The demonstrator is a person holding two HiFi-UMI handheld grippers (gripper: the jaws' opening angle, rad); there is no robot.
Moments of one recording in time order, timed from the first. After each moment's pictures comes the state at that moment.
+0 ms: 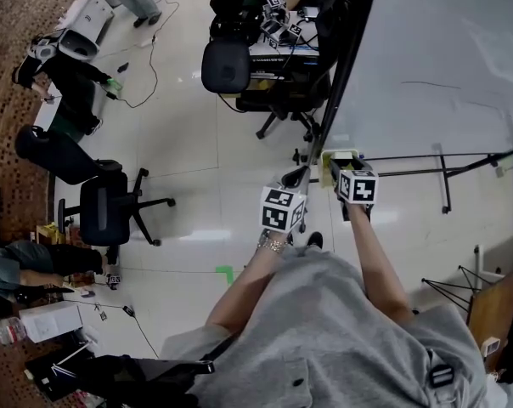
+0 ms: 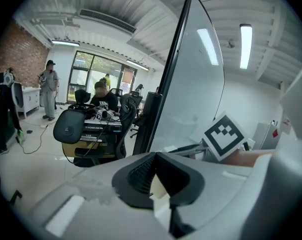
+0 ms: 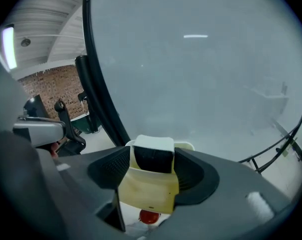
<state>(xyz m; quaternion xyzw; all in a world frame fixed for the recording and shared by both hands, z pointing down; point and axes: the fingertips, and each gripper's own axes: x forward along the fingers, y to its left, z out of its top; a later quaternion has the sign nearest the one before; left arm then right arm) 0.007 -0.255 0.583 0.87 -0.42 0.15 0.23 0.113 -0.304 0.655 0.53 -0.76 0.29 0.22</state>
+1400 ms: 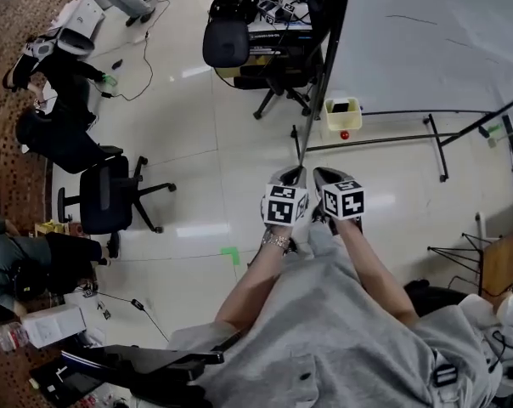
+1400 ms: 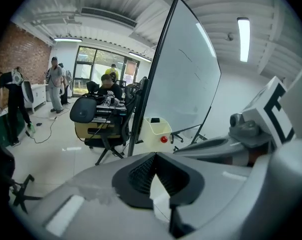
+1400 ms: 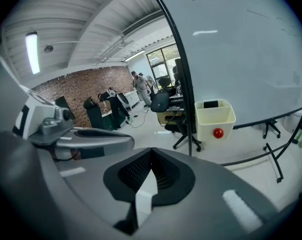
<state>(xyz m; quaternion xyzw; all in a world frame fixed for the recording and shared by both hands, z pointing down) -0.039 -0.091 0.615 0.85 -0.43 0.19 0.25 -0.004 -0.085 0.623 0.46 -0.81 0.30 0.21</state>
